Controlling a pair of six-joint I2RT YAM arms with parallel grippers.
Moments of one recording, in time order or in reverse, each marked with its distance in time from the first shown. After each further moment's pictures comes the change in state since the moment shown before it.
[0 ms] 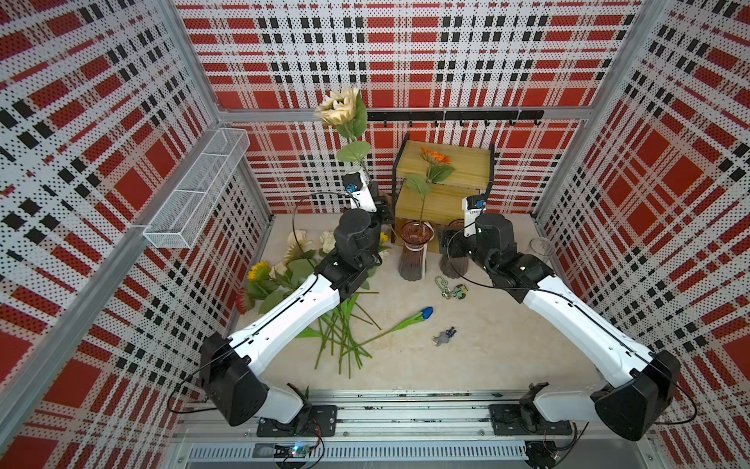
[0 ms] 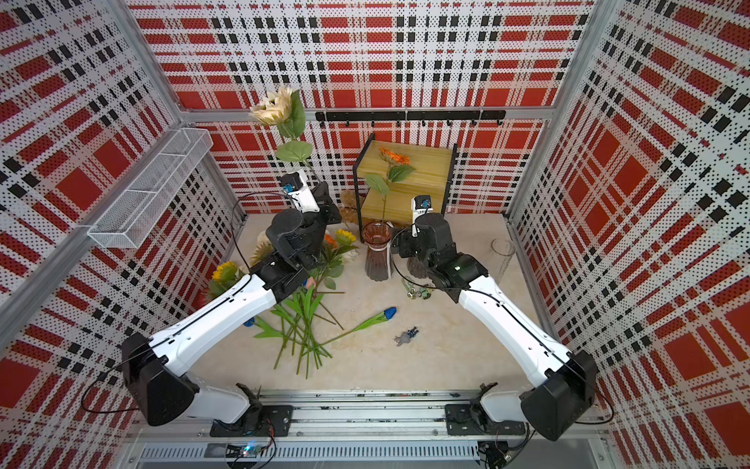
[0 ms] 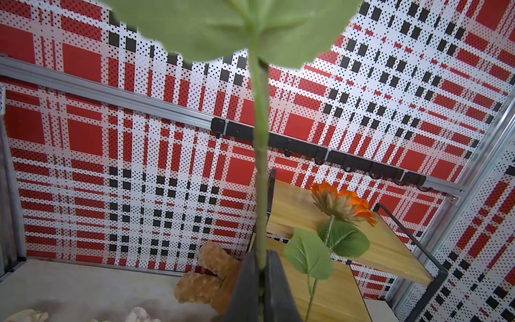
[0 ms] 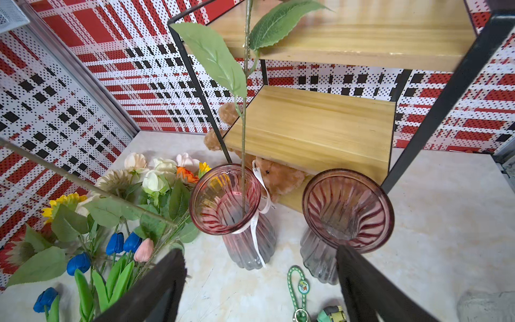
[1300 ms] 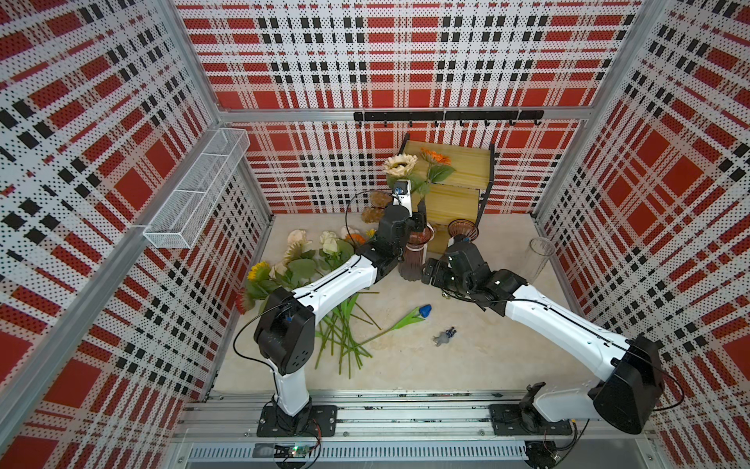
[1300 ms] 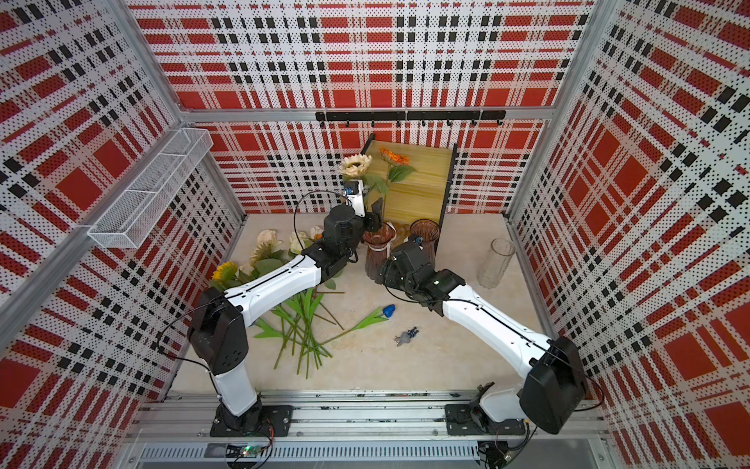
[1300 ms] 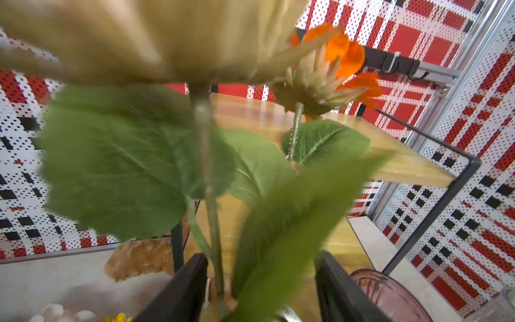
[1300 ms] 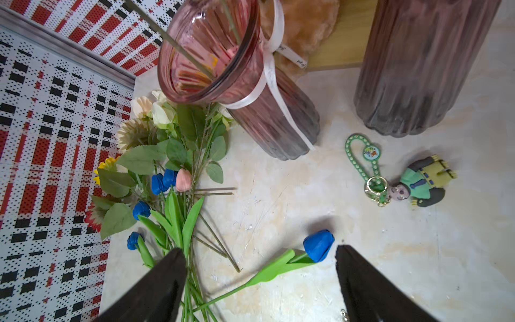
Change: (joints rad) left arm 0.000 0.344 0.135 -0.052 0.213 -0.034; right arm 0.137 0.058 -0.155 -0.135 -0.116 0.550
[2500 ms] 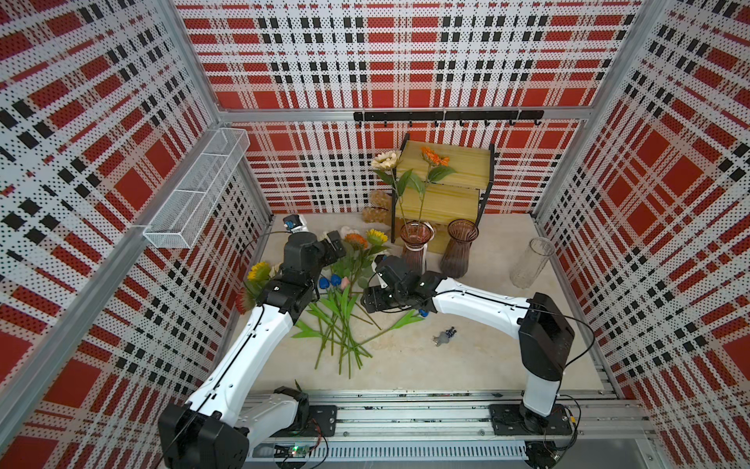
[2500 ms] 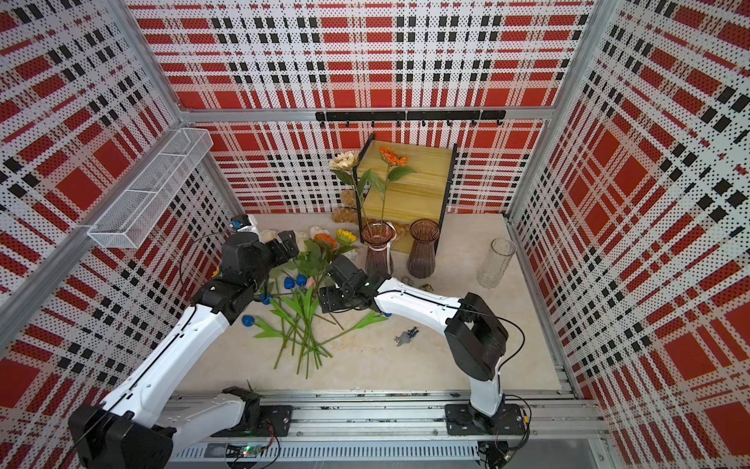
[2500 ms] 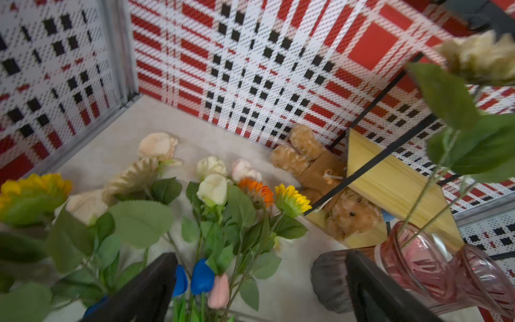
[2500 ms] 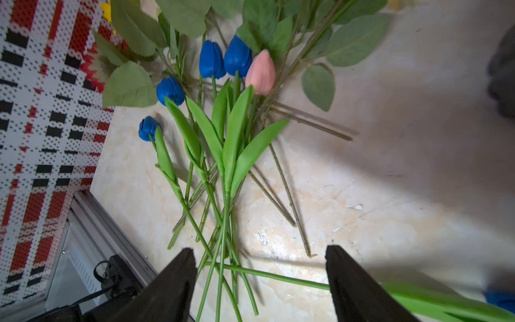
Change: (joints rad) left arm 0.442 -0.718 -0.511 -0.577 0.146 -0.356; right arm 0.271 0.507 0.332 0.029 -0.211 -0.193
